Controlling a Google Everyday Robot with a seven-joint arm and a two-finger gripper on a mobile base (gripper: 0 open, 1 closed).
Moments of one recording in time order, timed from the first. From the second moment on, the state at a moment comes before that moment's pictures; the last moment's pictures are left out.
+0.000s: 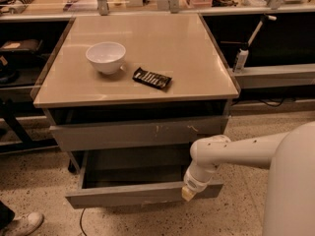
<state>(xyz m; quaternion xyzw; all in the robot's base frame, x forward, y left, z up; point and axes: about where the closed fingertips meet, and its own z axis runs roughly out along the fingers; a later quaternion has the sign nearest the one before) 0.457 -0.120 0.431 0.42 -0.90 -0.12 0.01</state>
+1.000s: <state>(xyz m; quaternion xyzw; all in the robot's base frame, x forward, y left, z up) 0.457 -0.120 0.431 0.42 -0.90 -0.12 0.01</state>
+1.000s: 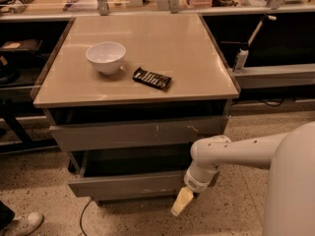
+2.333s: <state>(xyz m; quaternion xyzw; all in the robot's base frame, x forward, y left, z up) 0.457 -0.119 0.430 0.42 -0.90 -0.12 0.01</state>
